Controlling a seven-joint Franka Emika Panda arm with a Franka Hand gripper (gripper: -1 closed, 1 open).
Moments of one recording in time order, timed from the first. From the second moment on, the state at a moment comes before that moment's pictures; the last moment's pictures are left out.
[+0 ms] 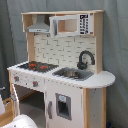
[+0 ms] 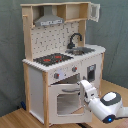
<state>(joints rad) -0.53 -1.48 1.73 -2.17 -0.39 2.34 1.01</state>
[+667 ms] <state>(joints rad) -0.50 -1.48 1.62 -2.13 -0.42 2.32 0.84</state>
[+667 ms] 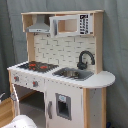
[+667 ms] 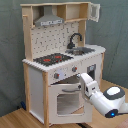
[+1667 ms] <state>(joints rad) -0.47 -1.46 1.51 -2.14 -0.42 2.29 0.54</state>
